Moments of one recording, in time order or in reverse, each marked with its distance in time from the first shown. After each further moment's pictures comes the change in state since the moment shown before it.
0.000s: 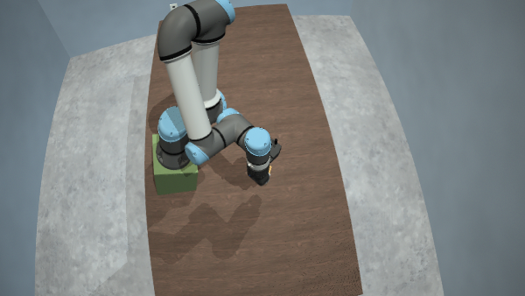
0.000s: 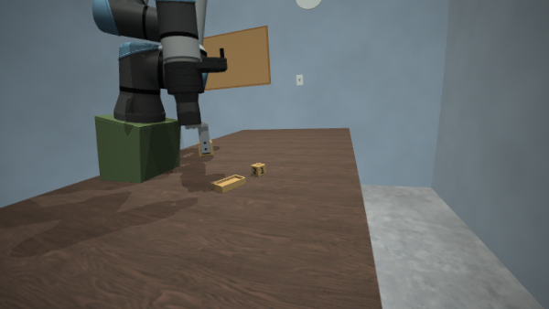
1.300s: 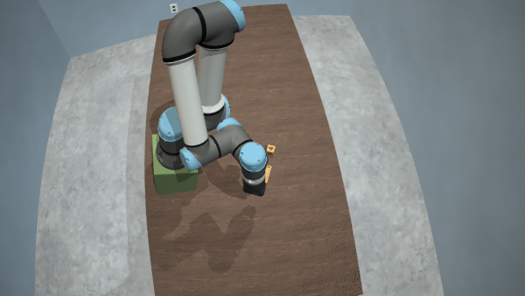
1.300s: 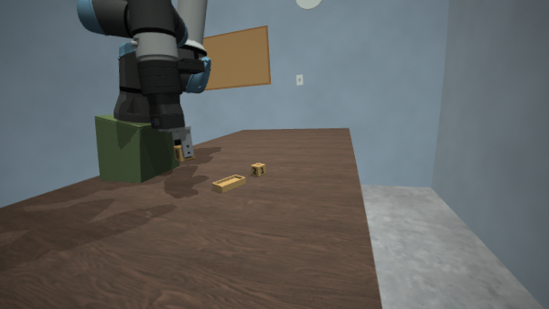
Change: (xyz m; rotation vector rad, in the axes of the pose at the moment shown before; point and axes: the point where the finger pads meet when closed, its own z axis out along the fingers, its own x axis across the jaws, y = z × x) arm 0.013 0.047 0.002 0.004 0.005 -0.494
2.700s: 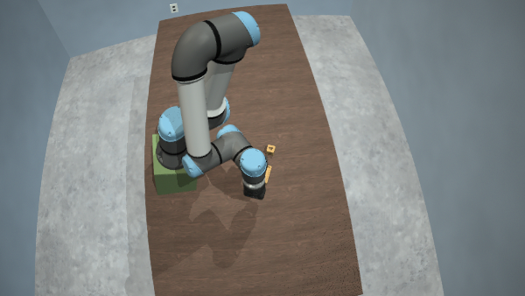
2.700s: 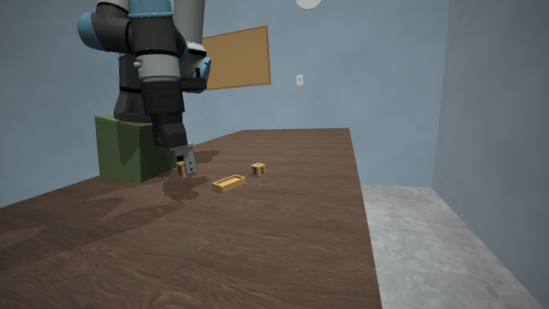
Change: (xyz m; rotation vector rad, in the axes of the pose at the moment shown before) arm 0.000 0.000 0.037 0.000 0.000 -0.002
